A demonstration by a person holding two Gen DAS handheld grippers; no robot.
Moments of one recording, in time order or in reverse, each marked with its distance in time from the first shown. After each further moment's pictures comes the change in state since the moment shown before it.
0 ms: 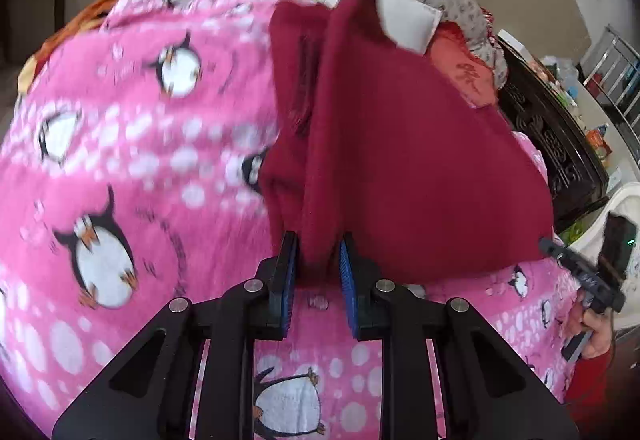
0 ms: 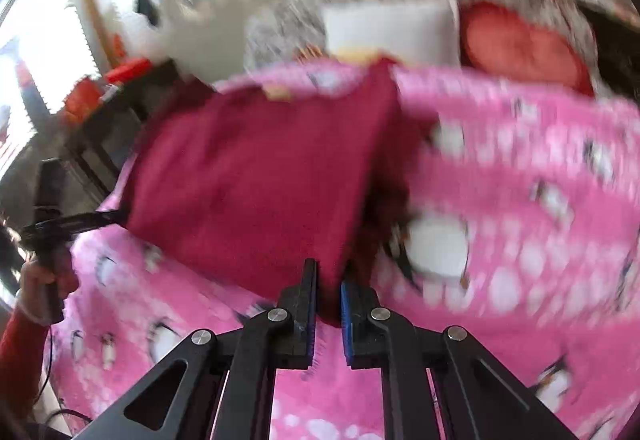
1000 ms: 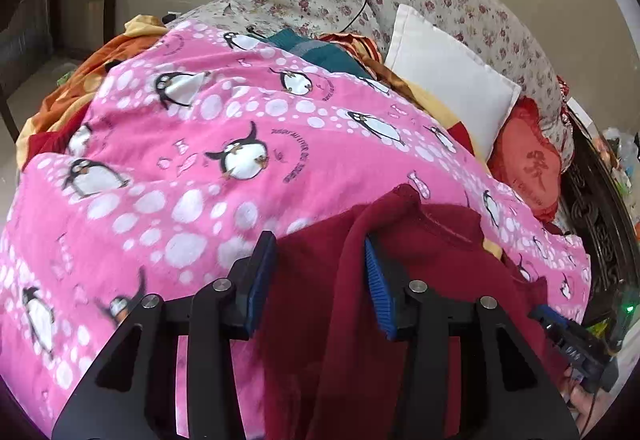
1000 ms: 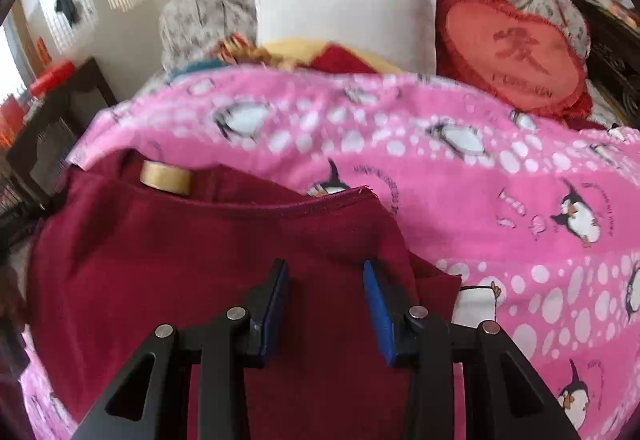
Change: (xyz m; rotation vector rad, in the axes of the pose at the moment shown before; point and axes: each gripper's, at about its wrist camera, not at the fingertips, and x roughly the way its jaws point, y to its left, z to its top) left arm 0.055 0.009 0.156 -0.149 -0.112 0.191; right arm 0.106 -0.018 0.150 0.077 0.049 -0.217
